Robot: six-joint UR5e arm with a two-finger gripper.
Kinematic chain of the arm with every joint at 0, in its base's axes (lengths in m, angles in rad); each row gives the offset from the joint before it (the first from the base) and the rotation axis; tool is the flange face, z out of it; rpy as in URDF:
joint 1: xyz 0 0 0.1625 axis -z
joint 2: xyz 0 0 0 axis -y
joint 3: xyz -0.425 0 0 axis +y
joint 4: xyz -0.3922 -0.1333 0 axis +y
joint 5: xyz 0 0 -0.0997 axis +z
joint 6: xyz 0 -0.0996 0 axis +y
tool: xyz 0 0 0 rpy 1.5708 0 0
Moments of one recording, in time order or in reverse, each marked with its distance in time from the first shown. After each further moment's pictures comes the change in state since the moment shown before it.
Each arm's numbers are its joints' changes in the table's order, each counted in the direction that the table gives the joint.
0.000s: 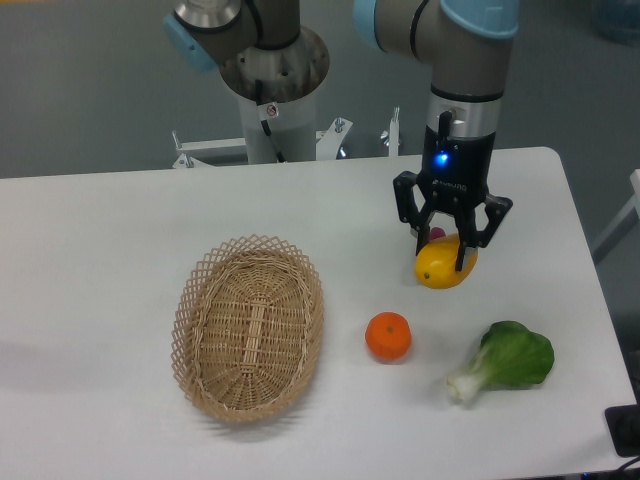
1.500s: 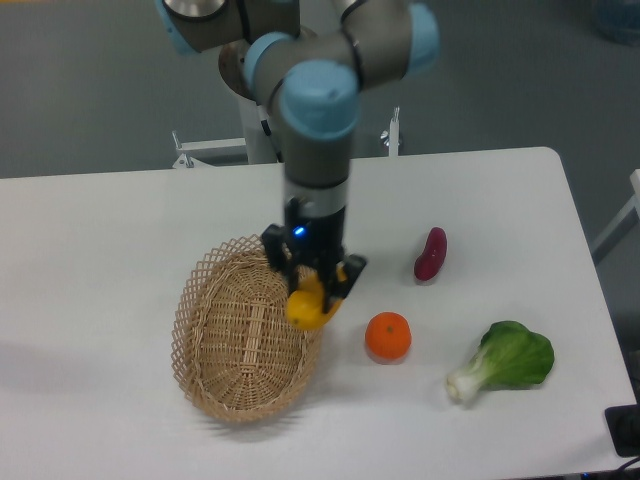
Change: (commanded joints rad) arm 0.457 -0.165 0.057 -0.040 -0.323 0.394
